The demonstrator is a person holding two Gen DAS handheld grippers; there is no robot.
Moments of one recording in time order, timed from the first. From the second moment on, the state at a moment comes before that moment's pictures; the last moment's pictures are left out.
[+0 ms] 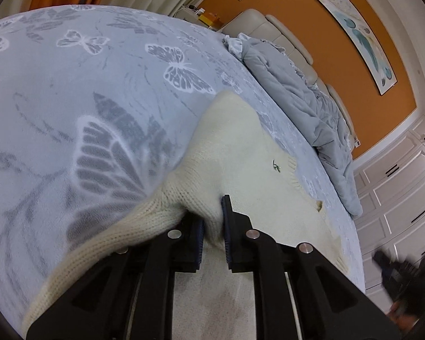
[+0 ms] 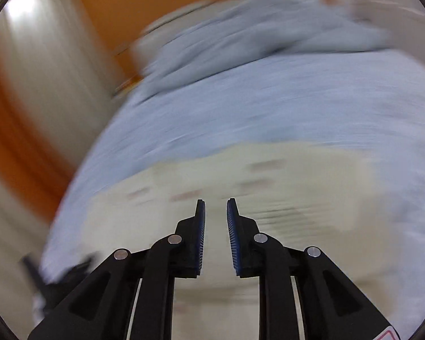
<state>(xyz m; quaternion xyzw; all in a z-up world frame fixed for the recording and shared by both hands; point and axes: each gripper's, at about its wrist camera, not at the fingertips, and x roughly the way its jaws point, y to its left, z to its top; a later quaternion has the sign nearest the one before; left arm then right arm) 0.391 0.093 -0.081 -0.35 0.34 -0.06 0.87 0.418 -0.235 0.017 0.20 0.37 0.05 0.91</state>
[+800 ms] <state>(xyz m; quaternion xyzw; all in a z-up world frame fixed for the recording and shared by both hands) 0.387 0.090 -0.082 -0.34 0.34 -0.06 0.87 0.373 -0.352 -0.040 0.19 0.41 -0.08 0.89</state>
